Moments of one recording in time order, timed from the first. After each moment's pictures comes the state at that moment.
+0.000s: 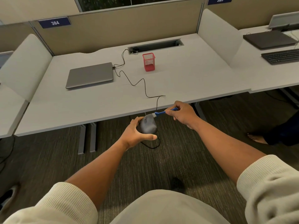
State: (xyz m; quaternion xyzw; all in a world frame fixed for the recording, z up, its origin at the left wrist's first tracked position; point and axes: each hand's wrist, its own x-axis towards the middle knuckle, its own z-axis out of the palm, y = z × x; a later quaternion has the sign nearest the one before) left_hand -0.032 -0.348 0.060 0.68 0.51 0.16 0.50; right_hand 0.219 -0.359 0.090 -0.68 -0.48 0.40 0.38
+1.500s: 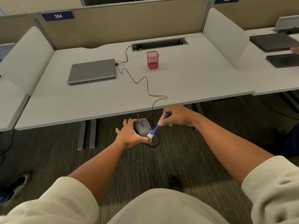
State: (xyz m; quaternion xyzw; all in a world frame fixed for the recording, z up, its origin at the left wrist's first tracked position) left_hand -0.055 -0.338 0.036 0.72 0.59 0.07 0.35; right_hand 0.198 -0.353 0.118 -0.59 -0.62 0.49 0.18
